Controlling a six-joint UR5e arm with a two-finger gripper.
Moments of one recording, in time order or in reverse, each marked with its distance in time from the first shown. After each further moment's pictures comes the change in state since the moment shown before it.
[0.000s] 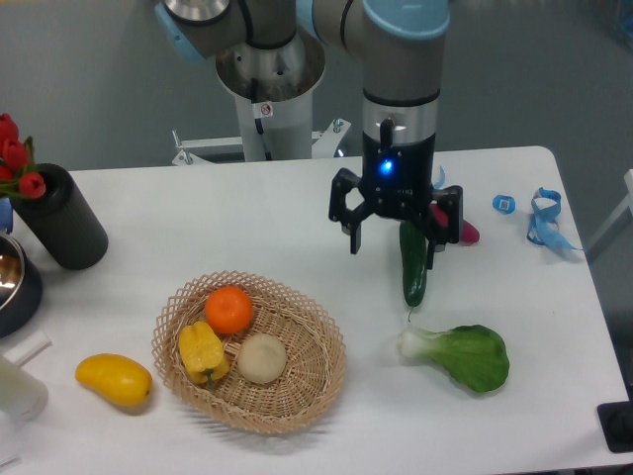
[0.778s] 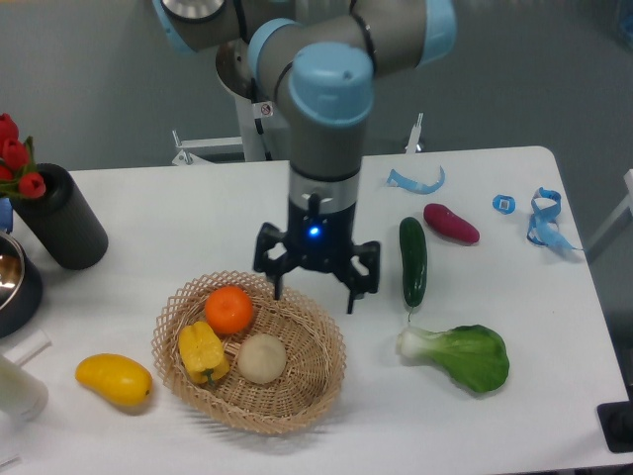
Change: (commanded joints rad) arm -0.219 -0.116 -0.035 0.009 0.023 -0.365
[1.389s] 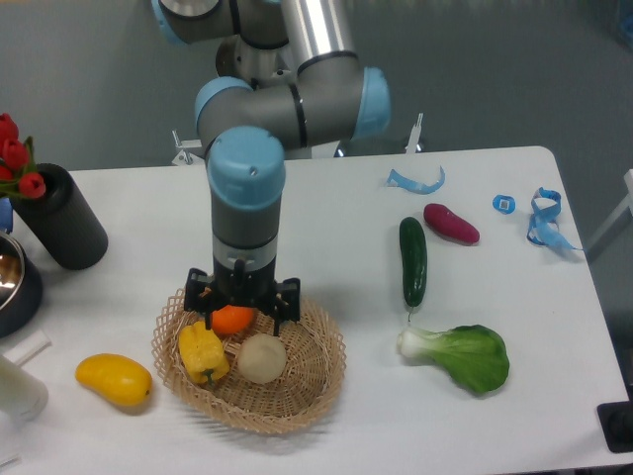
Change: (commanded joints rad) arm -0.100 -0.100 -0.020 0.028 0.054 -0.143
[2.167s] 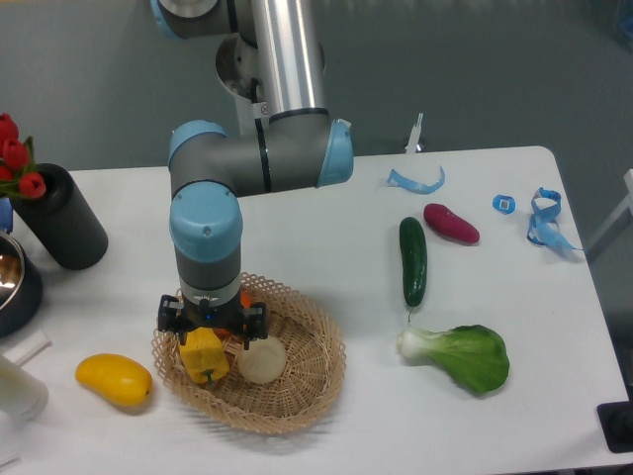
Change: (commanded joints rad) arm -0.077 -0.087 -0.015 0.060 0.023 -0.042
